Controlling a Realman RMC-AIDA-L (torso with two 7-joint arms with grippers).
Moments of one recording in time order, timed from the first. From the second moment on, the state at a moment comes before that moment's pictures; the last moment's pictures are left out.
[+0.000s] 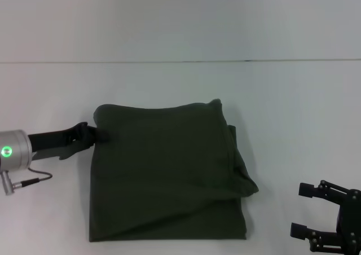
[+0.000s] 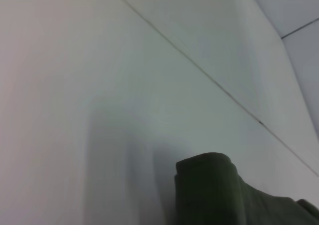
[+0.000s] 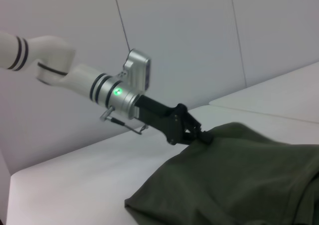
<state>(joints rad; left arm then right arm) -0.58 -2.10 0.47 0.63 2.27 1.23 -2.35 0.38 2.04 -0.34 -0.48 -2.24 -1.80 1.01</state>
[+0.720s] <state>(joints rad) -0.54 -2.11 0.44 0.63 2.21 1.31 -2.22 0.39 2.05 -0.31 -0.48 -2.23 -1.78 1.00</state>
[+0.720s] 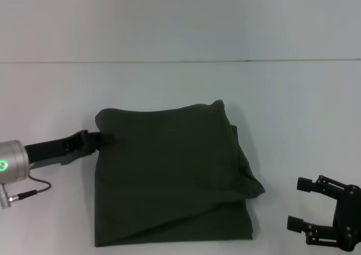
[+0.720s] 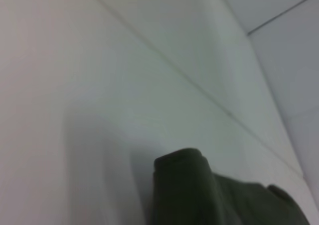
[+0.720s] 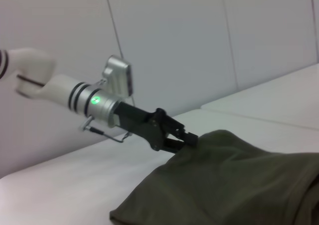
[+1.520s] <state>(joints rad) -0.36 -2.17 0.27 0.65 1.90 1.72 -1.16 0.57 2.10 -0.27 -0.17 -1.98 -1.37 0.74</state>
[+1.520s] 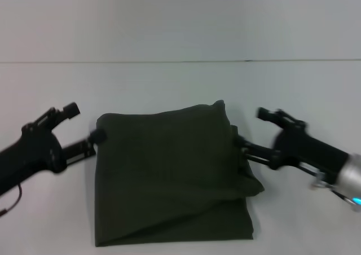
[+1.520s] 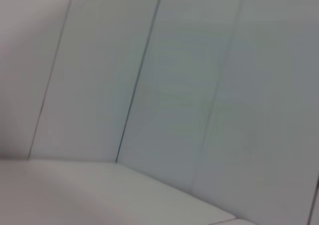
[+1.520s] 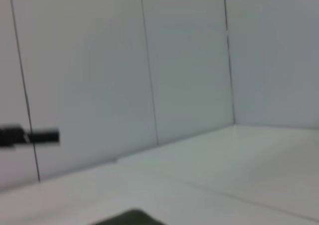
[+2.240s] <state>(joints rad) -0.30 -2.17 0.20 0.54 1.90 1.75 -0.93 0.72 2.11 -0.27 0.06 -1.98 -0.91 0.56</state>
